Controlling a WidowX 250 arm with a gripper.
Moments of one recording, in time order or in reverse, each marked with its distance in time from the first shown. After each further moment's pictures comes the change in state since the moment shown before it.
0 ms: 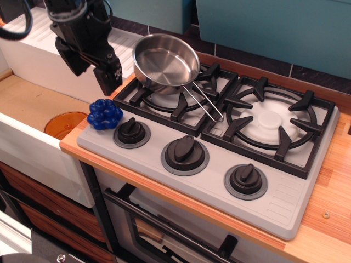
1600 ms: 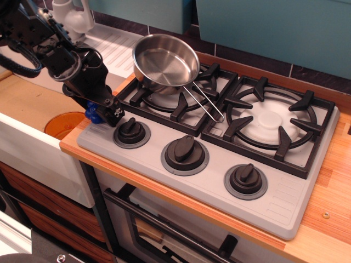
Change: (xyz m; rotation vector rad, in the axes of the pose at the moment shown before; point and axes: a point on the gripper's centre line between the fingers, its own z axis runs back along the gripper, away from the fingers) arm -0.022 0.005 -0.063 -0.039 -0.111 0.019
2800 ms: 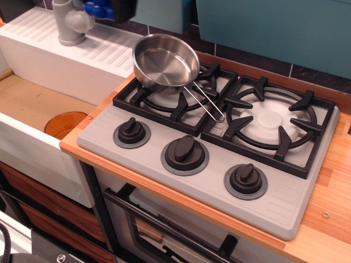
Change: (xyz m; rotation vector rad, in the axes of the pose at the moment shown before) arm 0.098 -0.011 0.118 0.071 0.277 -0.037
